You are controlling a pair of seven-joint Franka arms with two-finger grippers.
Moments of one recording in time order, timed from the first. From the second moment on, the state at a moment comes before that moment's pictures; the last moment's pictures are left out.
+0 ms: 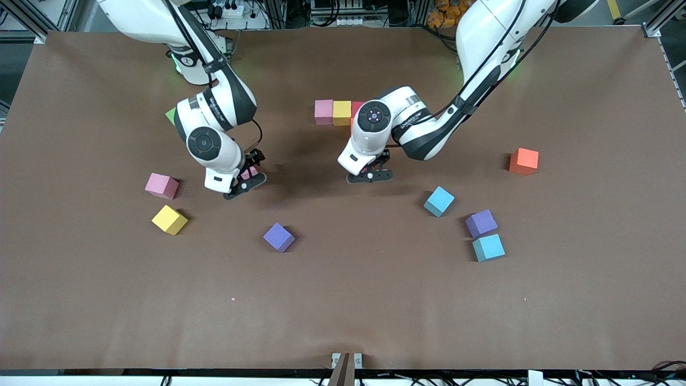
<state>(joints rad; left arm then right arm) -0.30 0.64 -0.58 -1.83 0.28 2.30 -1.08 0.36 0.29 0.07 -2.22 0.02 2.27 -0.13</state>
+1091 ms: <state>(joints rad) -0.34 0.64 -0.58 -1.87 0.28 2.30 -1.10 0.36 0.29 0.07 -2.30 -0.03 2.40 -0.17</state>
